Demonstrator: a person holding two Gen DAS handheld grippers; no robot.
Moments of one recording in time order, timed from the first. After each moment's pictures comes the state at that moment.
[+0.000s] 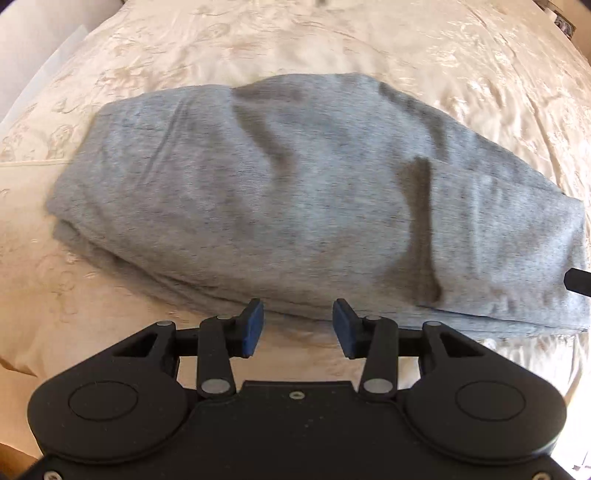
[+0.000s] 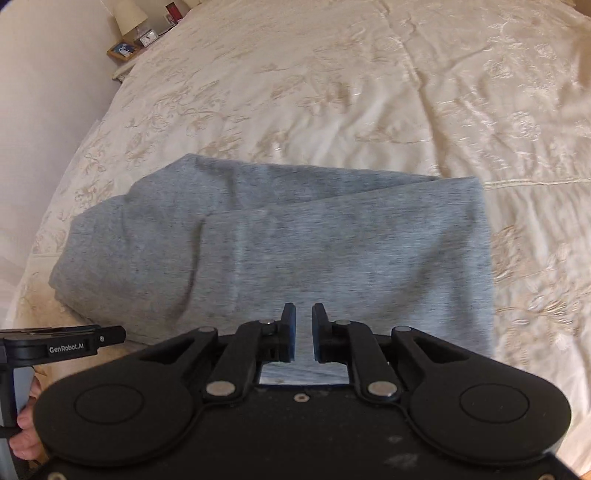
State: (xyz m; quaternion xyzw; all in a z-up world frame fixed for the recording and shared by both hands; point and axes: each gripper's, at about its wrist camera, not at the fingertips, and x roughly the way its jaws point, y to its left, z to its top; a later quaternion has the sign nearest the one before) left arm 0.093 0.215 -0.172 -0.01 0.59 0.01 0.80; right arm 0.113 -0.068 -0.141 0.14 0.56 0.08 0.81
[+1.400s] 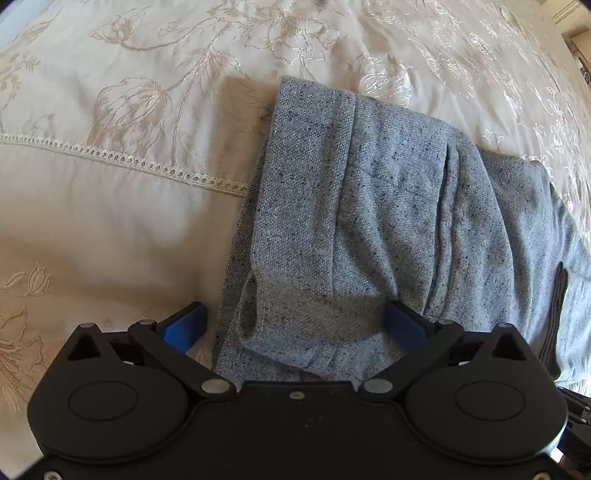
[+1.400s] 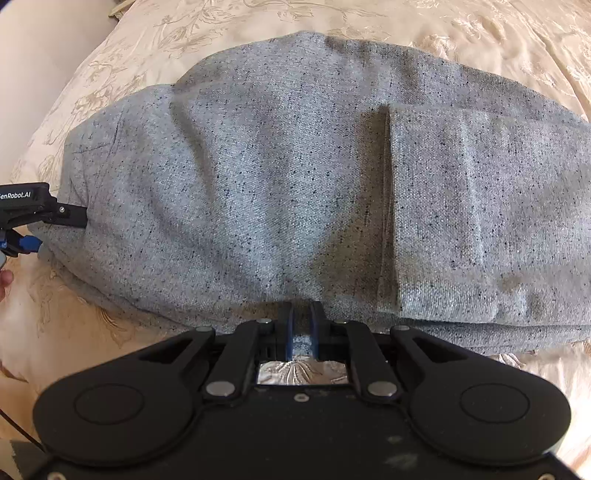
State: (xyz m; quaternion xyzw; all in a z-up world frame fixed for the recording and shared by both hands) left arm 0.196 0.410 -0.249 -0.13 0.64 -0.04 0.76; right arm 0.116 0.133 -0.209 0.08 0.62 0.06 0.78
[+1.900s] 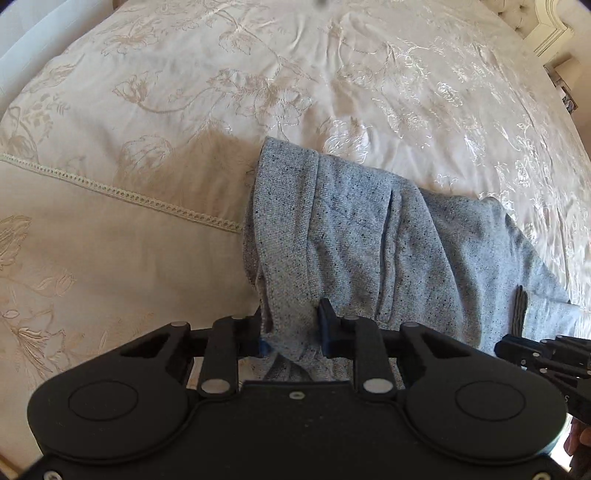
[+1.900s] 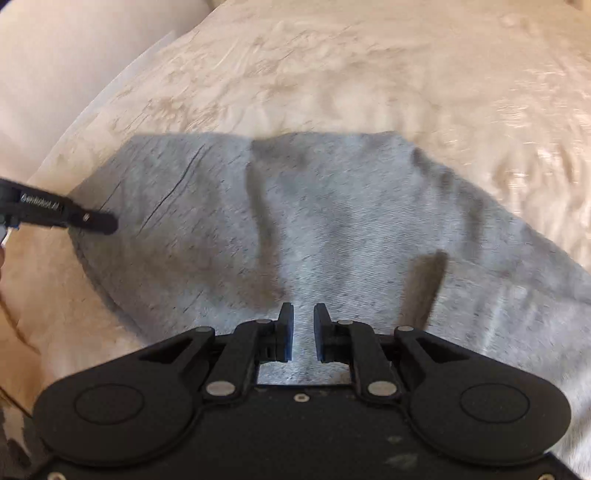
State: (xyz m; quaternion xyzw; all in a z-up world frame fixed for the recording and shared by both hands) left arm 0.176 0.408 -0.197 -0.14 0.59 -0.04 0.80; right arm 0.185 0.145 -0.167 -0.01 0.59 0.22 0.78
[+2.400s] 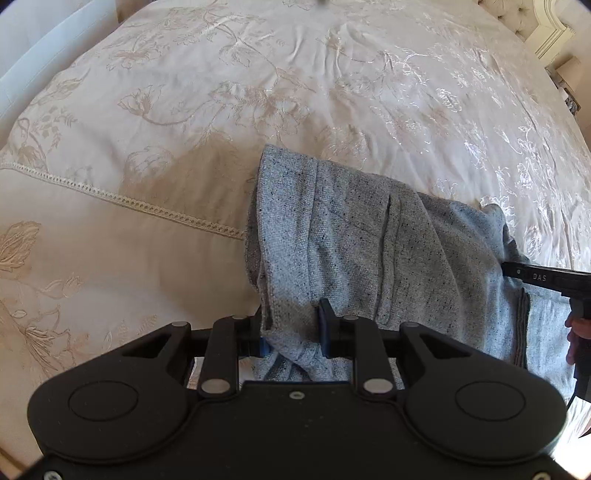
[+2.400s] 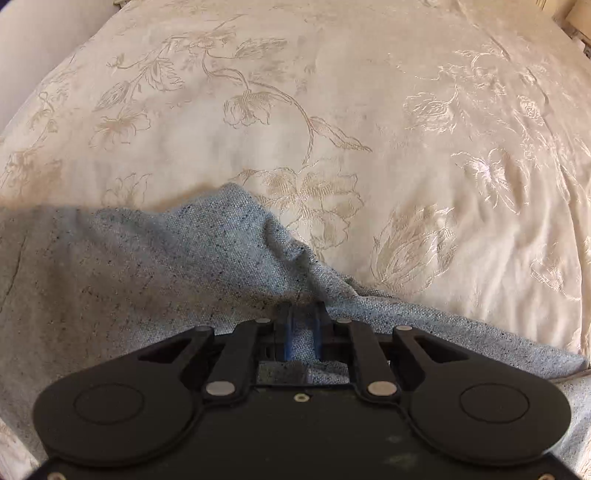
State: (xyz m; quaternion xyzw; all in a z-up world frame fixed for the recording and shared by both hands) left arm 0.173 0.401 -0.191 -0.12 0.57 -0.03 0.81; right arm 0.281 0.096 -0.212 -0.03 0.57 0.06 0.82
